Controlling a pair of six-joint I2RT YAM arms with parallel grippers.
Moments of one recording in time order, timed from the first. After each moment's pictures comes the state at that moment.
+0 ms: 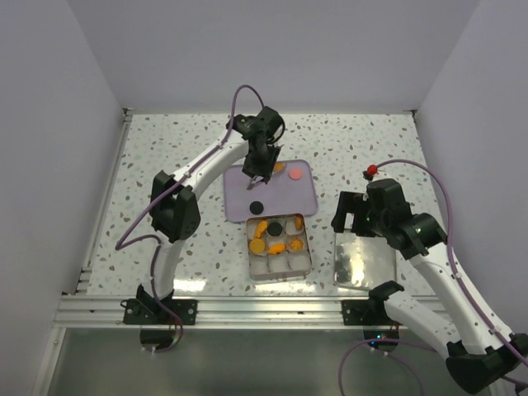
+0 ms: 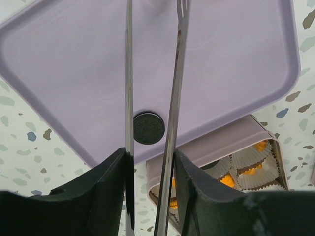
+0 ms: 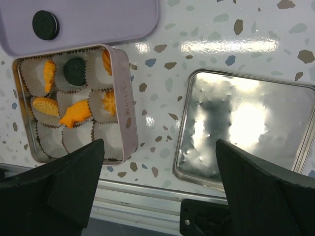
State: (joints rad) left arm -0.63 2.16 2.11 -1.16 -0.03 -0.30; right arm 0.43 0.83 0.95 -0.97 0.09 0.48
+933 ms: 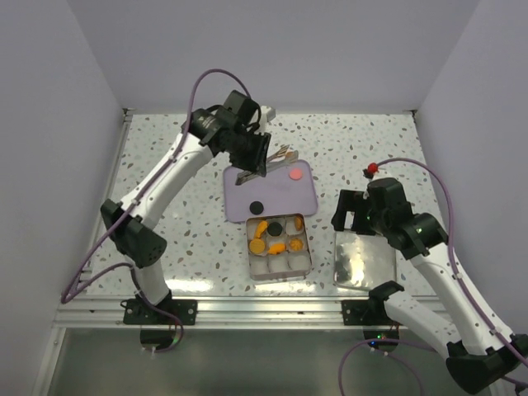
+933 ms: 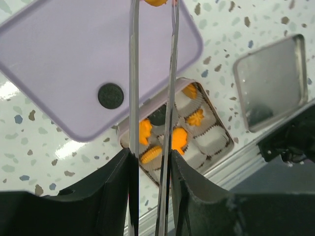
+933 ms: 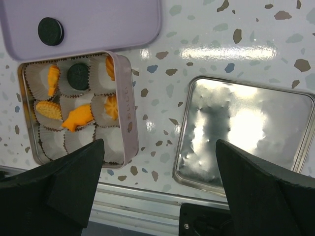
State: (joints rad) left arm -0.62 1.84 2.03 -1.17 0.15 -0.28; right arm 0.43 0.83 0.95 -0.95 0.10 0.47
